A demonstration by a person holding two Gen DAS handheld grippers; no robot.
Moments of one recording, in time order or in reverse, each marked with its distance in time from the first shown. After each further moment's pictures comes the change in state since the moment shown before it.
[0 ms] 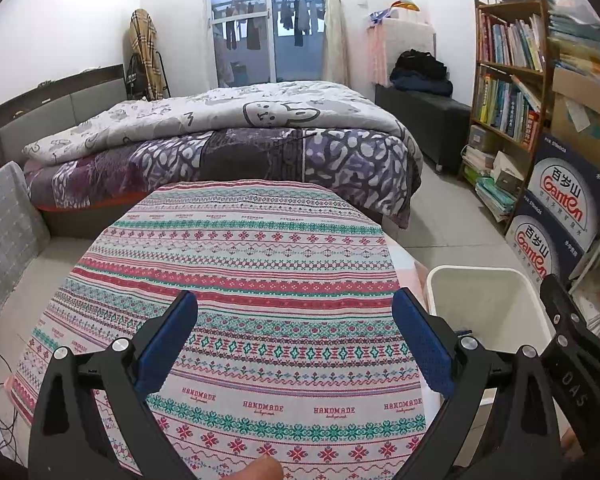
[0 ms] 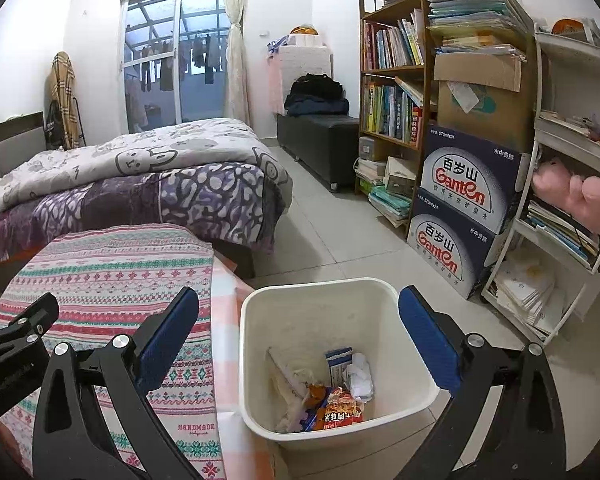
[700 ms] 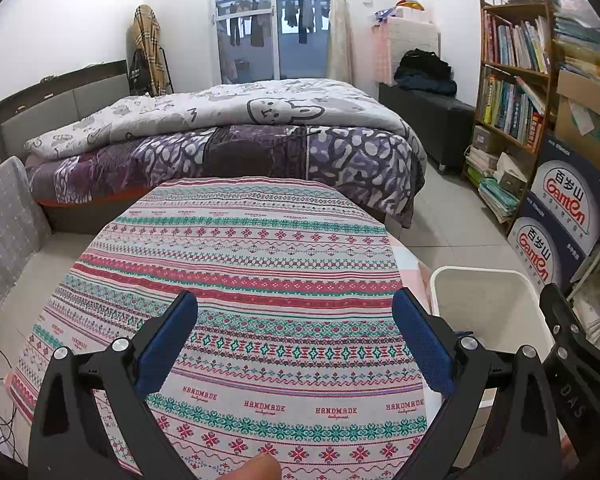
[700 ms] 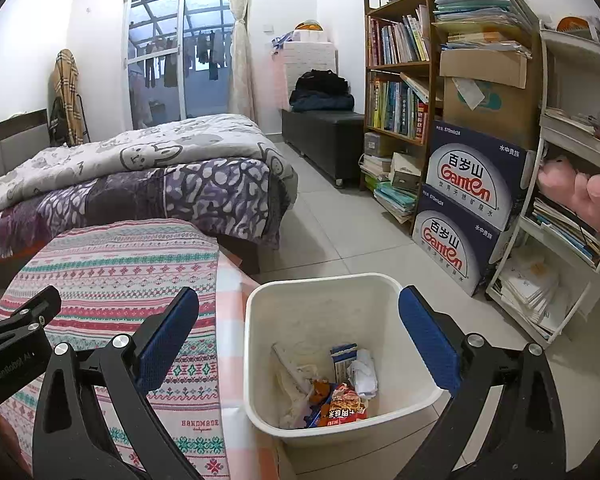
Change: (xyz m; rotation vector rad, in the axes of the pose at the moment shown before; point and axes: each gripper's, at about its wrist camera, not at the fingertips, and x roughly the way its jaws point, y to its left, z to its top) left arm 0.003 0.004 0.000 -0.015 0.009 0.004; right arm 0.003 0.003 -0.002 -0.004 0.016 0.017
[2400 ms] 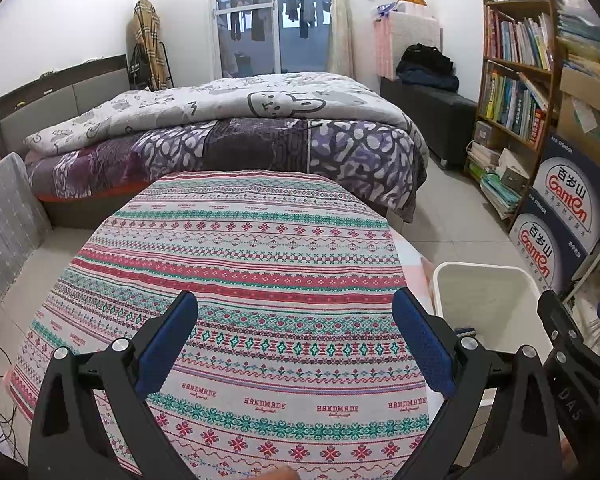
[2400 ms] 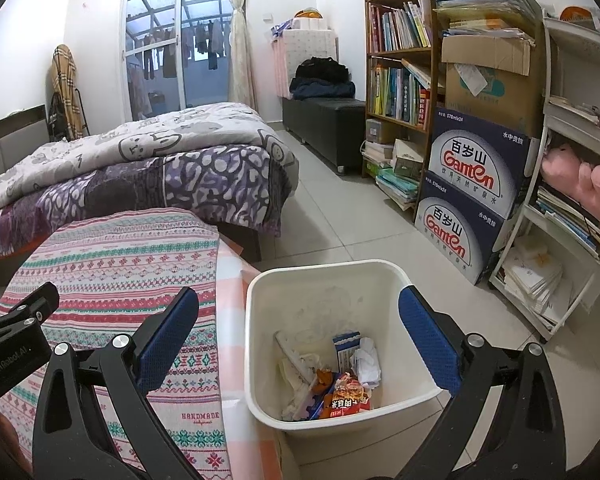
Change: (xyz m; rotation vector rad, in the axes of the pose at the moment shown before) left arm 0.005 0.002 -0.002 0.003 0.021 0.002; right arm 0.007 0.000 -0.011 0.007 0.041 0.010
